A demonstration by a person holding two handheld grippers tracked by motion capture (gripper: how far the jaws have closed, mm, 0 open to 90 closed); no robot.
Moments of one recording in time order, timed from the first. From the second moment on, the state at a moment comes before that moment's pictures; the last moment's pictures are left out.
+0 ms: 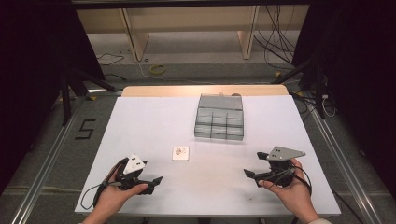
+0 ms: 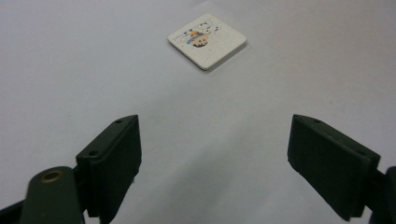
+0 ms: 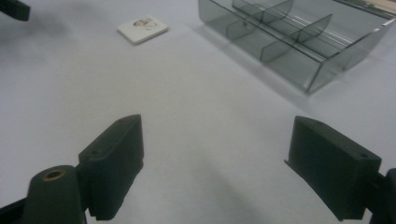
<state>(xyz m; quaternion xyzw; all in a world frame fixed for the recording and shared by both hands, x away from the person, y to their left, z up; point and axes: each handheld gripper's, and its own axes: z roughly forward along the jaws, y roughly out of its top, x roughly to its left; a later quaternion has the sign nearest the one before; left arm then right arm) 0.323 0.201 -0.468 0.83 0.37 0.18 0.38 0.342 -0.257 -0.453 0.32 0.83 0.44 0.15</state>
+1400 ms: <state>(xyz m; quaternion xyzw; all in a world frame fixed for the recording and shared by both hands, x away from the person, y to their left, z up) 0.322 0.199 -0.468 0.84 0.36 0.18 0.37 0.404 -0.066 -0.452 0.11 0.93 0.32 0.11</state>
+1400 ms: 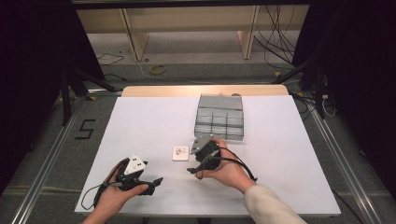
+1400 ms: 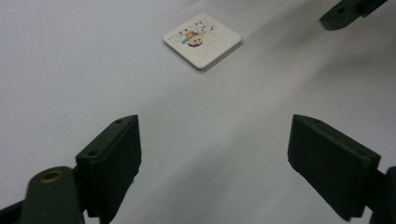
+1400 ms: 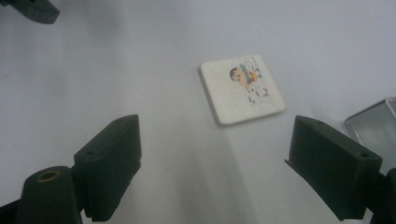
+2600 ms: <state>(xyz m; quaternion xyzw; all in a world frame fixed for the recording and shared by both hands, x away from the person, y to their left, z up) 0.321 0.199 -0.467 0.84 0.36 0.18 0.38 0.462 -0.018 -0.485 0.14 0.94 0.30 0.05</state>
